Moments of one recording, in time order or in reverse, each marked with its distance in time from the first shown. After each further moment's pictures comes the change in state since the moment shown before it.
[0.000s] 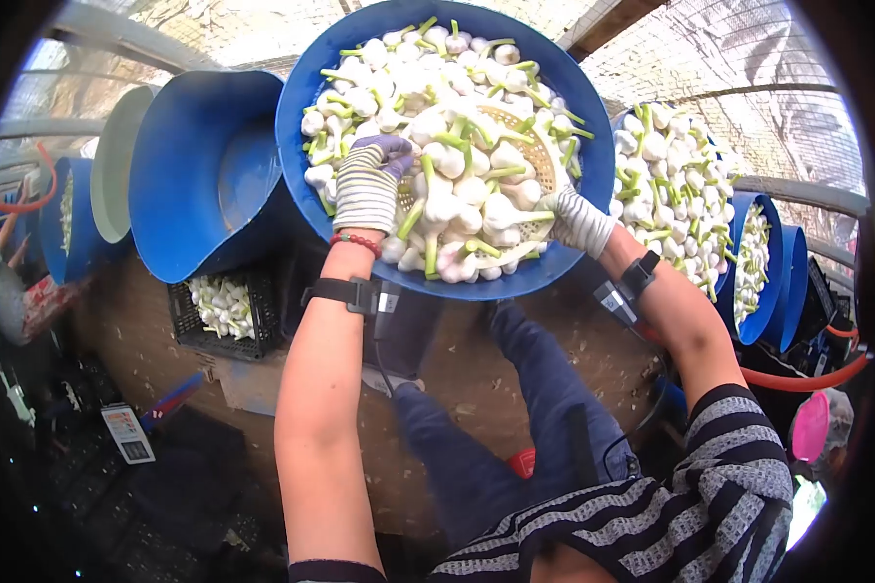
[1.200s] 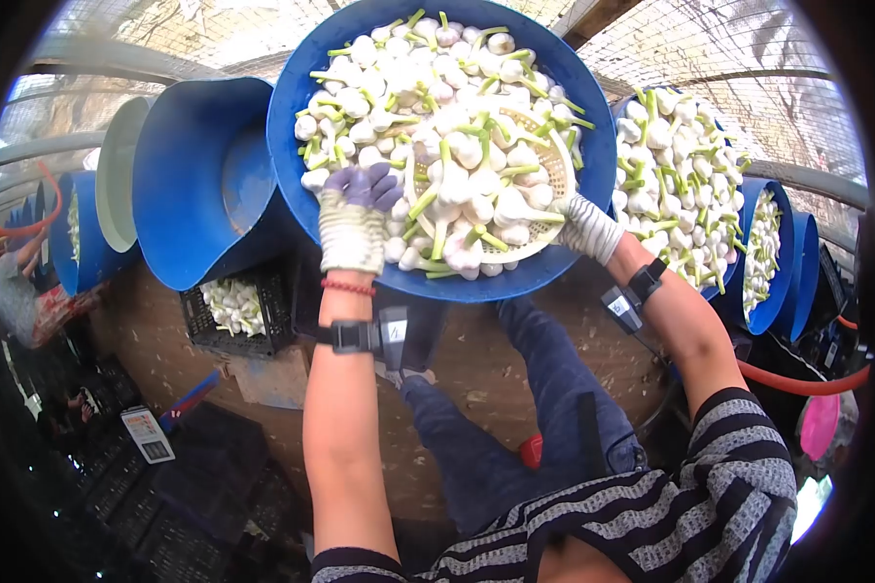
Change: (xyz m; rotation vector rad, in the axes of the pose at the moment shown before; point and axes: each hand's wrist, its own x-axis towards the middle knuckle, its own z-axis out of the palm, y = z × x) left_hand -0.035 0.013 0.002 -1.124 0.230 -0.484; right_hand -0.003 0.019 -0.040 0.205 0.053 0.098
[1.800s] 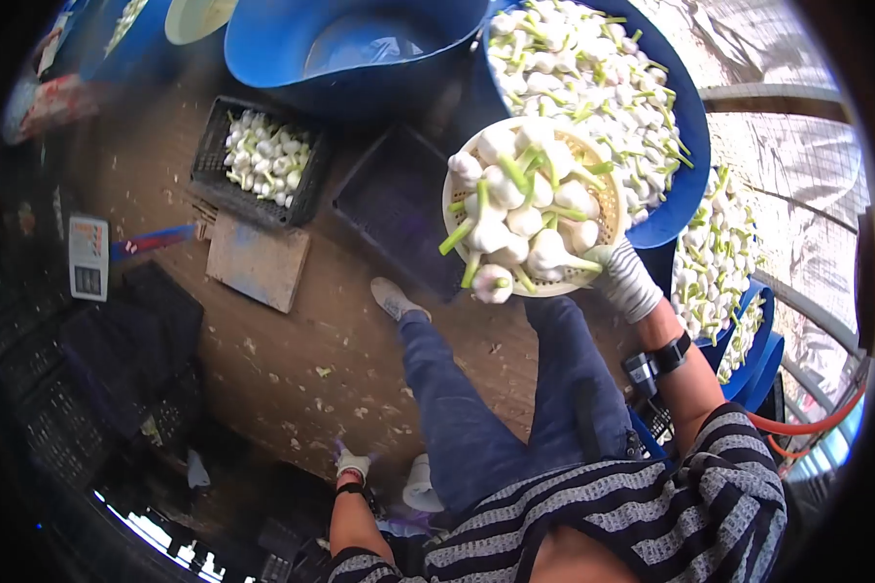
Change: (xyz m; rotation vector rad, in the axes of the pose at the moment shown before) left_hand -0.621 -0.170 -0.429 1.166 0.576 -1.332; right_hand -0.087 0.154 0.203 -0.448 -0.007 -0.015
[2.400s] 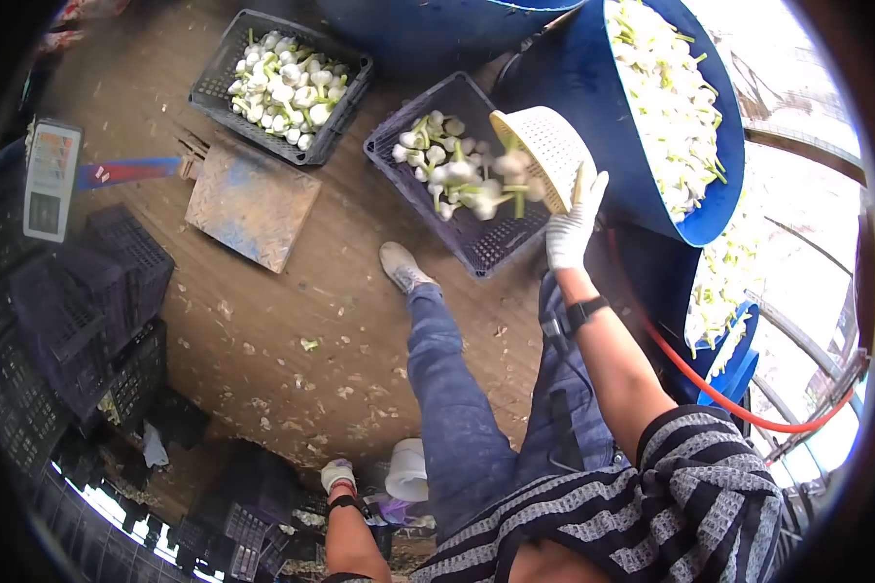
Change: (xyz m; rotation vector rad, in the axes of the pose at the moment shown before) left_hand 0.089 -0.132 0.035 -0.173 -0.167 -0.118; right_hand 0.137 0.205 0.064 -0.521 0.408 -0.772
